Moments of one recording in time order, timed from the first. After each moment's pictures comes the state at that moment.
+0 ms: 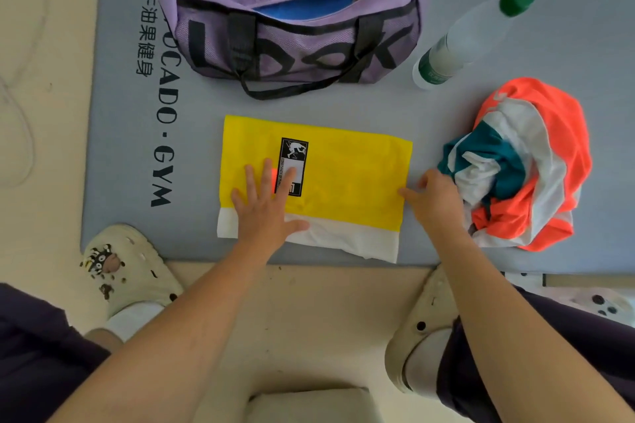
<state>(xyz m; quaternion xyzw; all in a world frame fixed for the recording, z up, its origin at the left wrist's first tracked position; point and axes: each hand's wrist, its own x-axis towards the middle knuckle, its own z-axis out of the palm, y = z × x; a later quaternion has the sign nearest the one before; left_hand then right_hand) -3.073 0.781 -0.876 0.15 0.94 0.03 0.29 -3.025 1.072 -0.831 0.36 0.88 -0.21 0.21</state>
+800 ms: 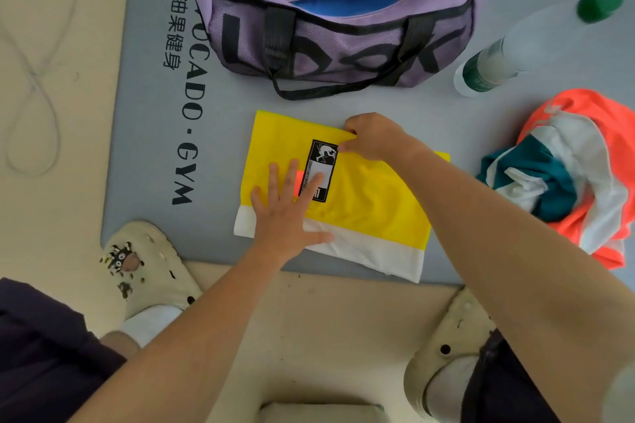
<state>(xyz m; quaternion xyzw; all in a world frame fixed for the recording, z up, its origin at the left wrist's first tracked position) -3.077 0.769 -0.883 0.19 0.95 0.04 0.26 -3.193 0.988 -0.856 0.00 0.92 -0.18 0.35</state>
